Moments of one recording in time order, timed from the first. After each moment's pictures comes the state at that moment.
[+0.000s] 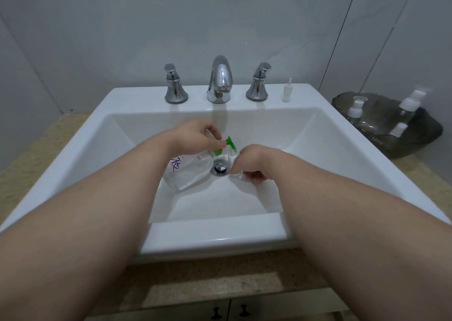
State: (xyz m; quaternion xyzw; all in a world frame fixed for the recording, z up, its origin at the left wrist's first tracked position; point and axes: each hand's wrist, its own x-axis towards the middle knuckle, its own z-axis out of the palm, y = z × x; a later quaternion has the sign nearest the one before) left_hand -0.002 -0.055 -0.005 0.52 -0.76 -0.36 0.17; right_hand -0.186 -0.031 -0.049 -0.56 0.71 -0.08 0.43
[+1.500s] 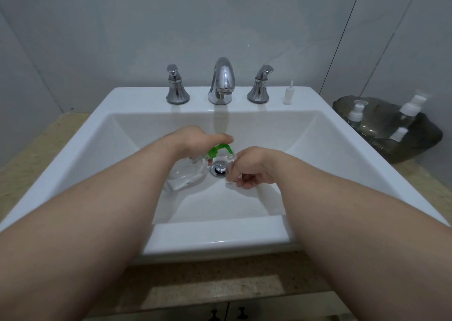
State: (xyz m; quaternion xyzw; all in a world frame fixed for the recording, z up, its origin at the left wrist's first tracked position) left_hand -0.006 -0.062 -0.016 0.64 -0.69 -0.31 0.11; right_hand -0.180 -0.014 -0.036 -0.54 0.66 -0.10 0.51
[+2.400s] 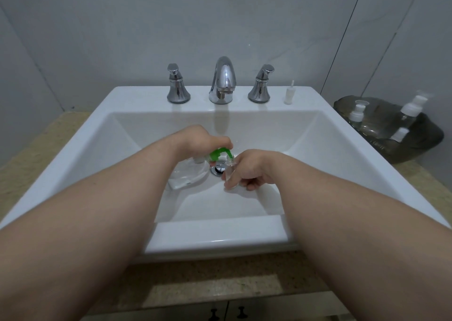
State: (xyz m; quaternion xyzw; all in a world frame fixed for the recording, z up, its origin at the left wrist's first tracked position) left_hand -0.017 -0.052 -0.011 0.63 -0.68 -0.34 0.13; right_hand -0.180 -0.009 -0.036 -0.56 0.65 -0.05 0.51
